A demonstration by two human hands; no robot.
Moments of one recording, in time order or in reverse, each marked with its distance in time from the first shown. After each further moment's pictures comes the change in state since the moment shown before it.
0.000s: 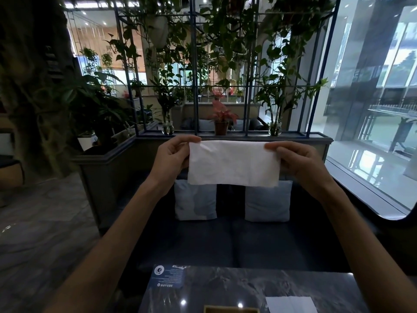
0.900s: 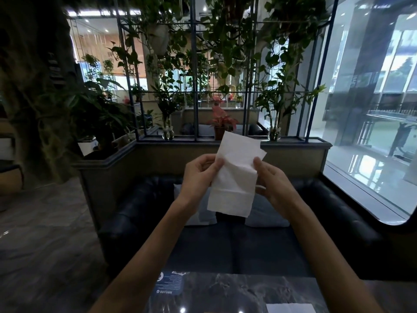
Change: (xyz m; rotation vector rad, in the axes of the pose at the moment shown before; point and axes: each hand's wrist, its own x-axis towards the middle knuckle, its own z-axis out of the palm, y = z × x) left_hand -0.023 -0.013 0.055 -0.026 -0.003 -0.071; right_hand -0.010 0.014 0.057 0.217 -0.003 0.263
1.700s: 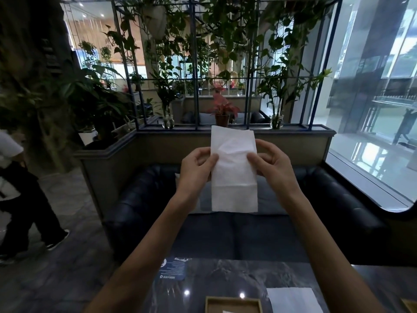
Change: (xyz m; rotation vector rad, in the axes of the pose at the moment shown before) left_hand -0.006 -0.012 -0.001 0.035 0.097 -0.063; right_hand 0.004 0.011 0.005 -0.086 0.133 -0.242
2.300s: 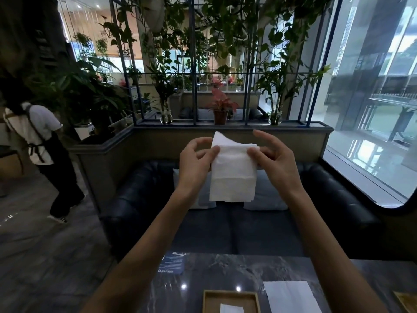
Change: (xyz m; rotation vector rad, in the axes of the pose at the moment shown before) left_hand 0.000 0.005 0.000 0.038 0.043 0.065; right_hand -0.001 0.001 -0.002 -0.113 0.026 -0.138
